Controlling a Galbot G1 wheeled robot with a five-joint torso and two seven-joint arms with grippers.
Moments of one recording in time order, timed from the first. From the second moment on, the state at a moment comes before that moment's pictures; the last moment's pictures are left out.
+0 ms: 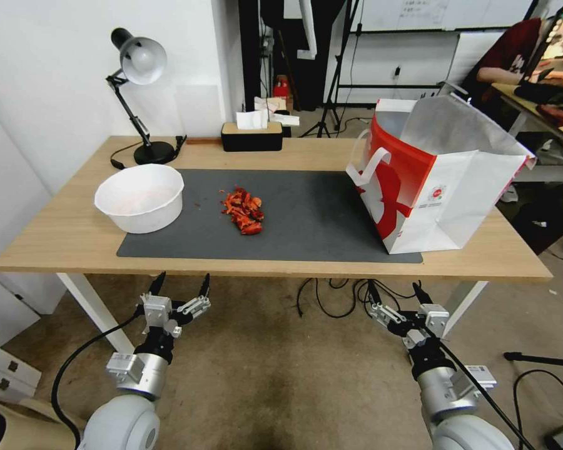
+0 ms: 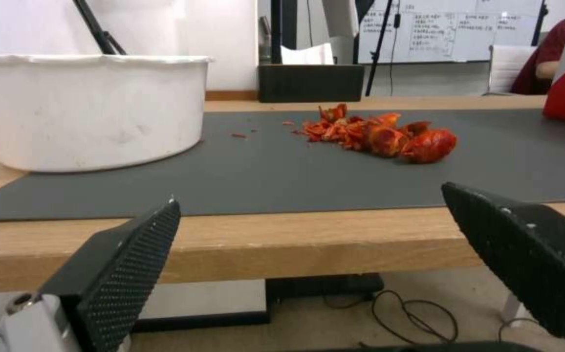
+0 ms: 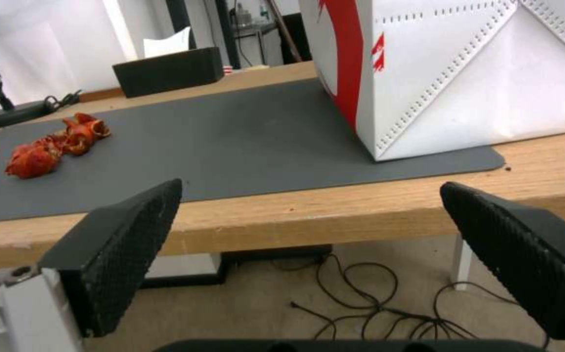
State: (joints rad) left arm 1.61 -1.19 -0.47 -2.00 -0.37 -0.21 -0.07; right arm -1.70 1.10 0.40 2.16 0.47 0.14 0.25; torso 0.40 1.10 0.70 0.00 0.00
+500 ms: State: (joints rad) left arm 1.61 -1.19 -0.47 -2.00 -0.37 -0.21 -0.07; right arm -1.70 1.09 0.40 2.16 0.47 0.14 0.25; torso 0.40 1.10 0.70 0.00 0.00
